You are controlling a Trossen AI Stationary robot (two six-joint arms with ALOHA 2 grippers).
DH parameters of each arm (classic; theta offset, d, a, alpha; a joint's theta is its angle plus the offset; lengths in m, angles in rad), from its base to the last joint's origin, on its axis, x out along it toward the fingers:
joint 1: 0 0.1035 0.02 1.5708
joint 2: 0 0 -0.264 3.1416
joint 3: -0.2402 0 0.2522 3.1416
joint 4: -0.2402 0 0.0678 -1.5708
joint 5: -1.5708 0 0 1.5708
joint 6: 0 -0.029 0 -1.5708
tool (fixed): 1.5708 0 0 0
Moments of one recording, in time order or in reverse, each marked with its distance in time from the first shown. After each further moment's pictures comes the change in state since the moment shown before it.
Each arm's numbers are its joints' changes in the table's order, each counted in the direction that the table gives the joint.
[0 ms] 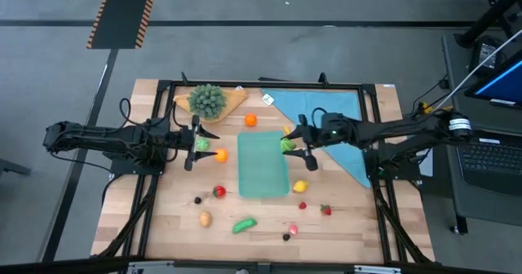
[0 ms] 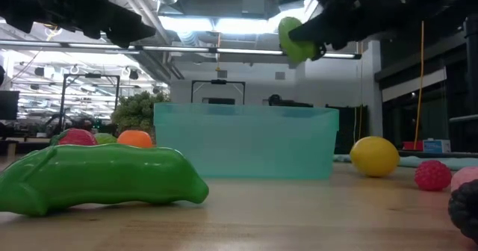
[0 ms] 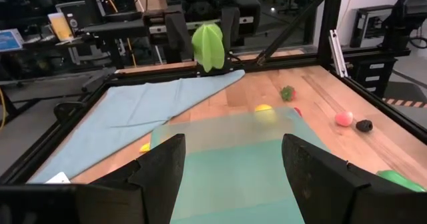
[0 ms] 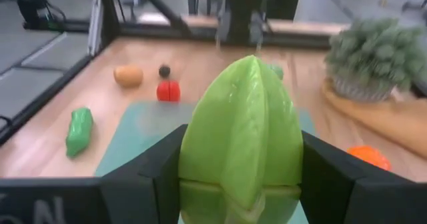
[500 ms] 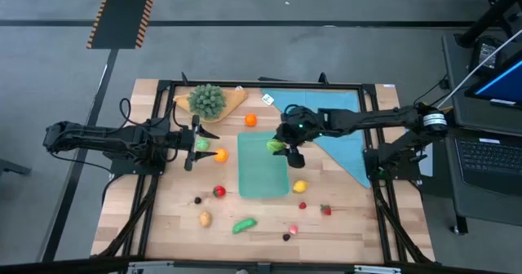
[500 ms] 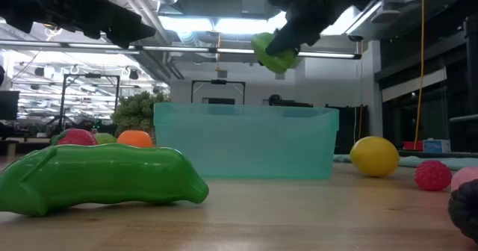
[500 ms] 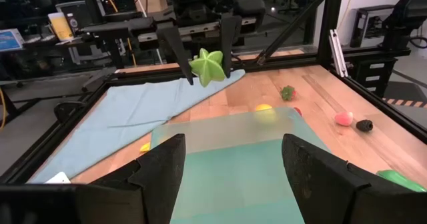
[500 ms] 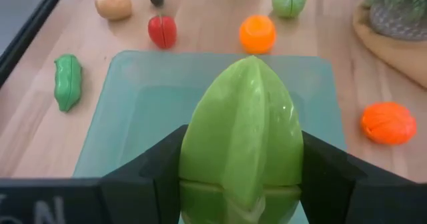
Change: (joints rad) left arm 0.000 0.000 0.000 0.000 0.000 0.000; right arm 0.001 -0.268 -0.470 -0.596 0.001 0.049
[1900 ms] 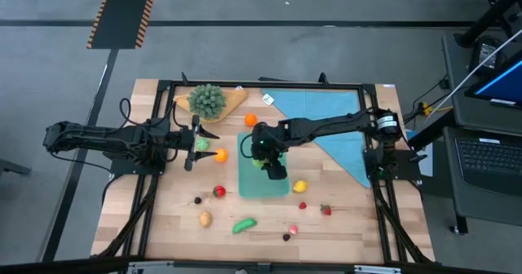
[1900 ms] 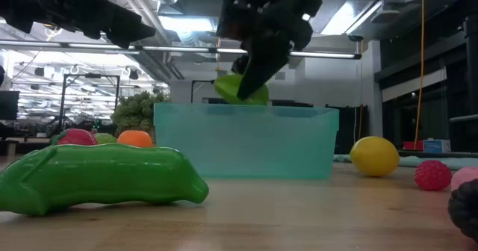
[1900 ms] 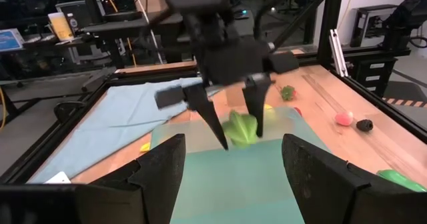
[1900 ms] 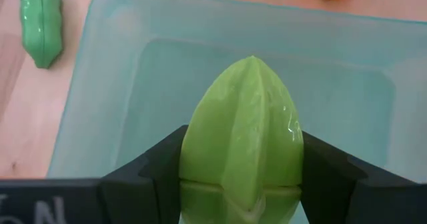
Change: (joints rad) left arm 0.000 0.000 0.000 0.000 0.000 -0.001; right arm 0.079 -0.434 -0.394 -0.302 0.004 0.066
